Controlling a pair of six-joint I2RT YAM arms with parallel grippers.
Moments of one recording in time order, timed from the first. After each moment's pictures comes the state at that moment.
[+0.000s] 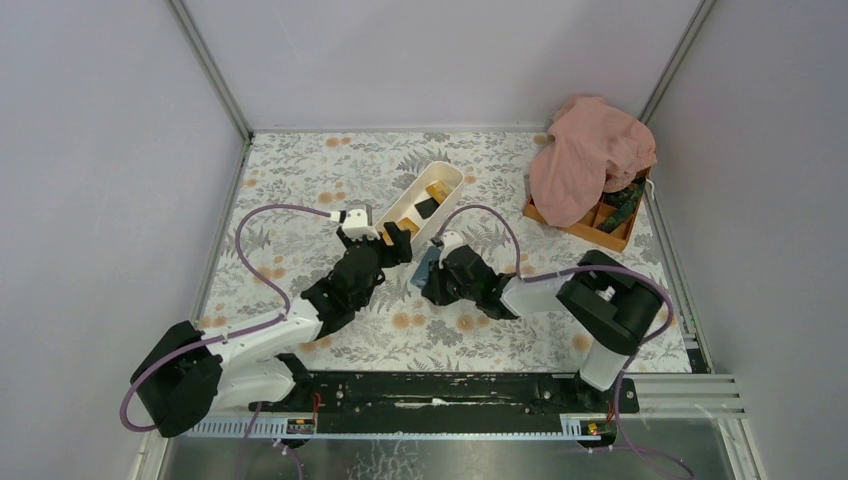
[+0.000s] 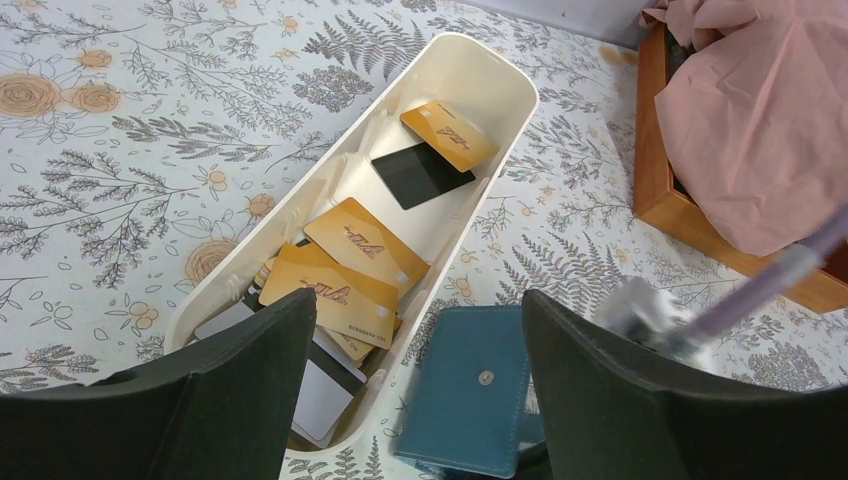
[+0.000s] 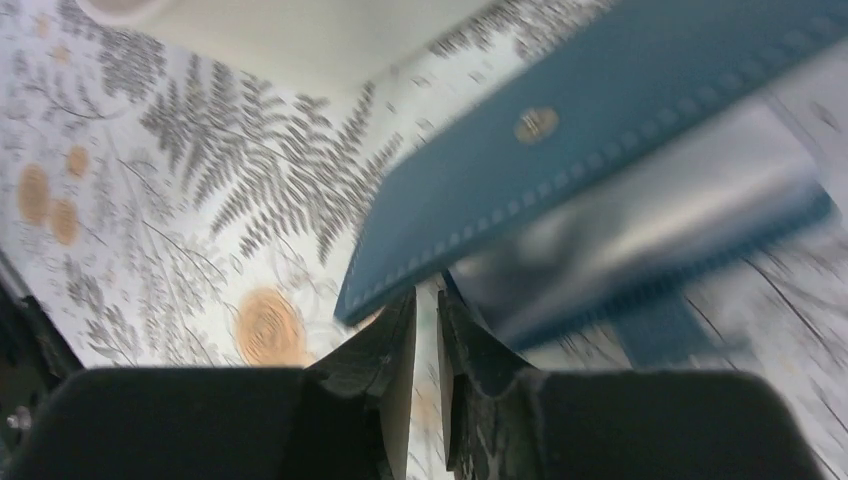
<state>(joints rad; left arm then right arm) -0.80 1.13 0.49 0.43 -0.59 -0.49 0.89 1.77 0.70 0.44 -0.07 0.52</state>
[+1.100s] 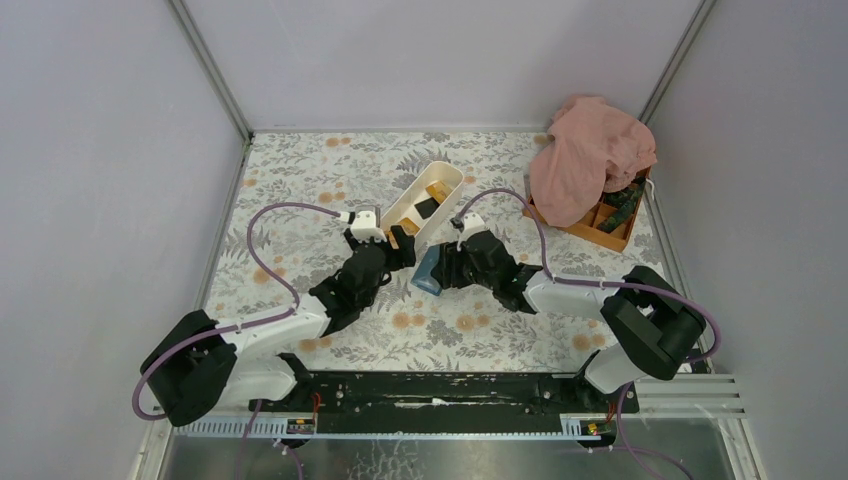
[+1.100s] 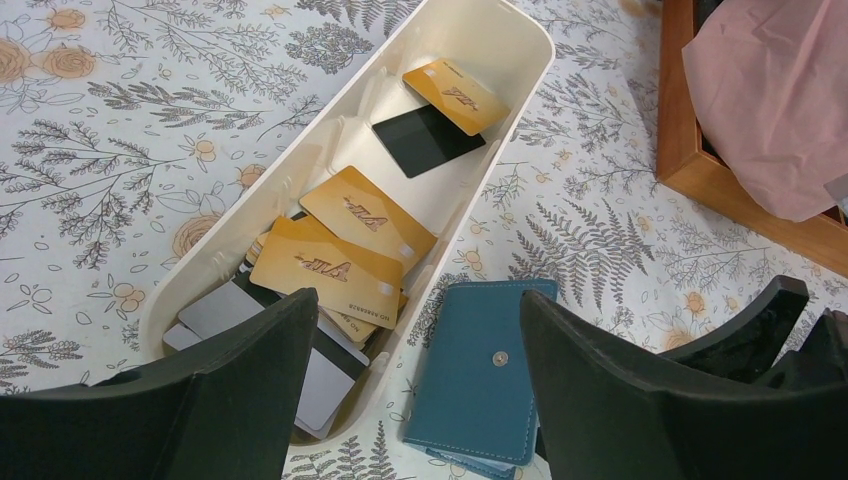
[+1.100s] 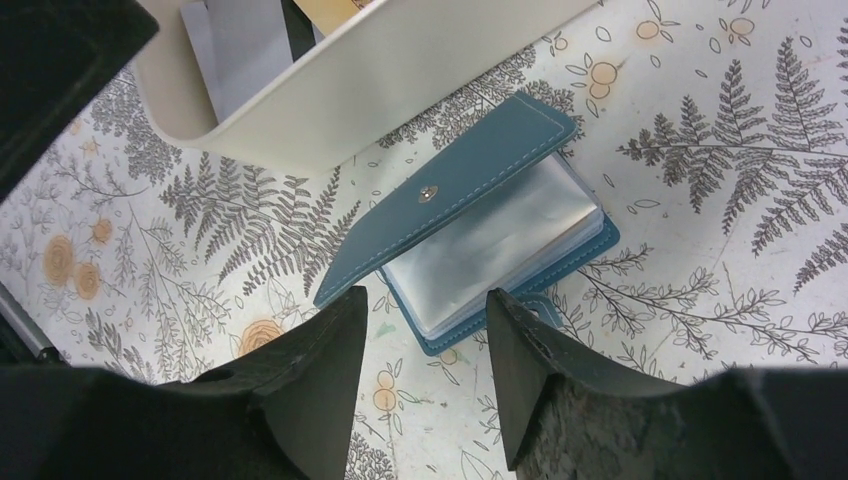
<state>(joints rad) -0.80 1.21 0.49 0.43 -0.56 -0.50 0.81 1.52 0.67 0.28 0.01 0.46</state>
